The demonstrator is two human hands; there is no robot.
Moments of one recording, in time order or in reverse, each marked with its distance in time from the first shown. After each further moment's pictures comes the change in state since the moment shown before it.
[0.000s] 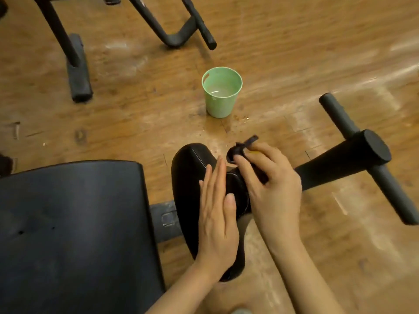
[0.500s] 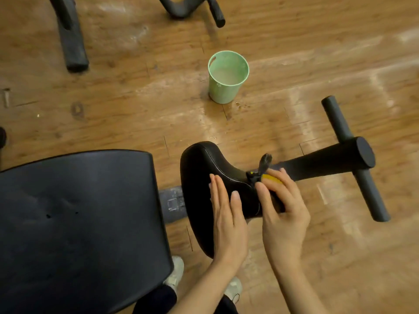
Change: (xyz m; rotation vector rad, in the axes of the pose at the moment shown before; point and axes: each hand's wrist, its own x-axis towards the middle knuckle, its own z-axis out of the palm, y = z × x) left_hand 0.003 0.036 -0.018 -0.250 -0.077 -0.569; right_hand -0.017 -0.029 -0.016 0.097 0.001 0.161
